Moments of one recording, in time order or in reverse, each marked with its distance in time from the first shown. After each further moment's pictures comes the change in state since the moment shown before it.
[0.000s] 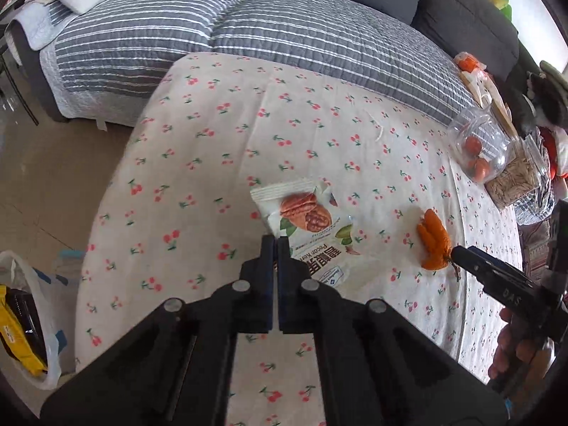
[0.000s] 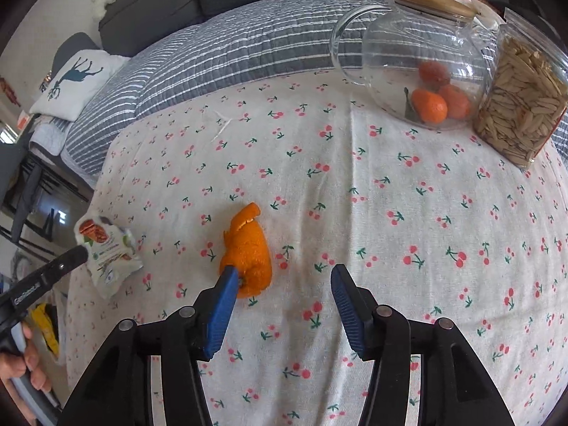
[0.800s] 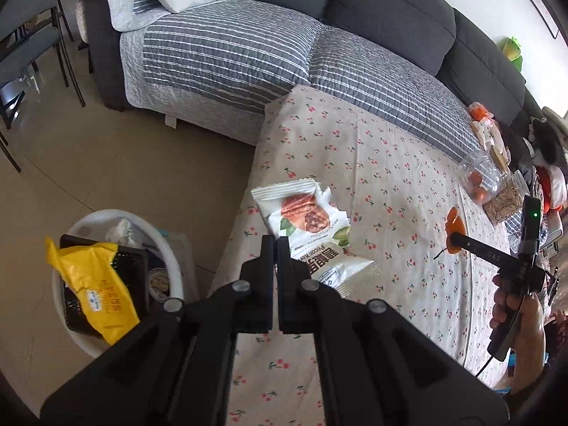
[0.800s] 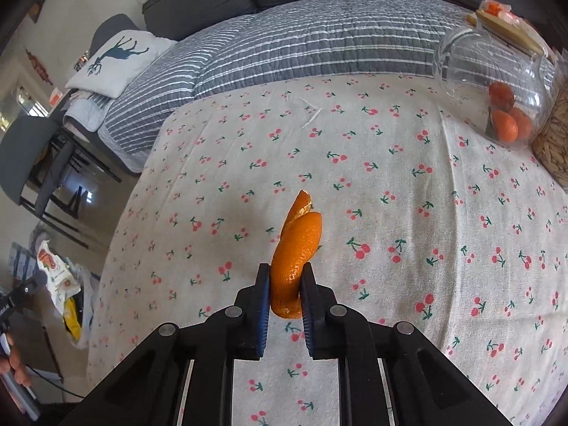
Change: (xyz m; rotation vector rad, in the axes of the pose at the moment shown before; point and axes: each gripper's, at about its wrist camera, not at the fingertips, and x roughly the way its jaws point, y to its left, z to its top) left arm -0.107 0.136 -0.049 -0.114 -0.116 0.024; right arm -0.008 0.076 -0.016 -0.143 0.001 0.109
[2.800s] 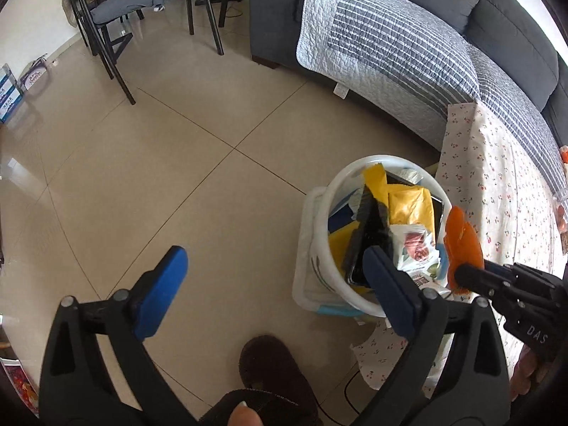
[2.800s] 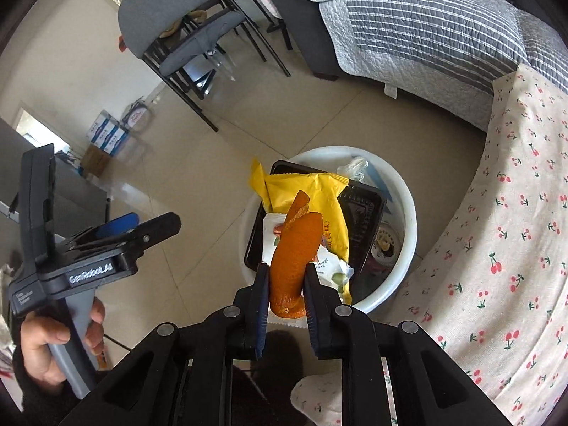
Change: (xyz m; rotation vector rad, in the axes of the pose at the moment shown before) left arm -0.051 0.236 -0.059 -0.206 0.085 0.328; right arm 0.076 0.401 -0.105 -0.384 0.253 0.350
